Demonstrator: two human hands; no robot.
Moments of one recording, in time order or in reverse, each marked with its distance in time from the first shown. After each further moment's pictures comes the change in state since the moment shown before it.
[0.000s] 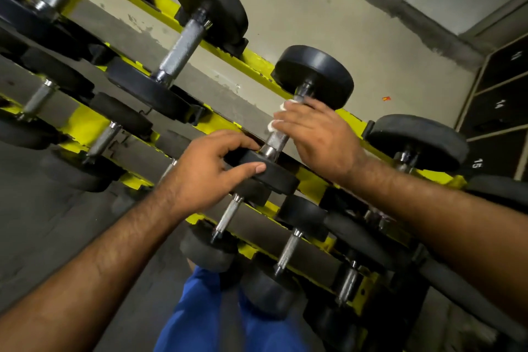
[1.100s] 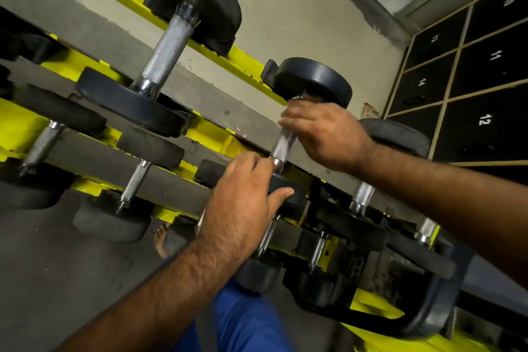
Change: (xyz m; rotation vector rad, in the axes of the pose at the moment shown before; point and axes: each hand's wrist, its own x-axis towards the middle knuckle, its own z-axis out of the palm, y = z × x) left_hand -0.005 0.019 0.014 0.125 -0.074 -0.108; right_hand 0.037 0.001 -0.041 -0.035 -0.301 0.120
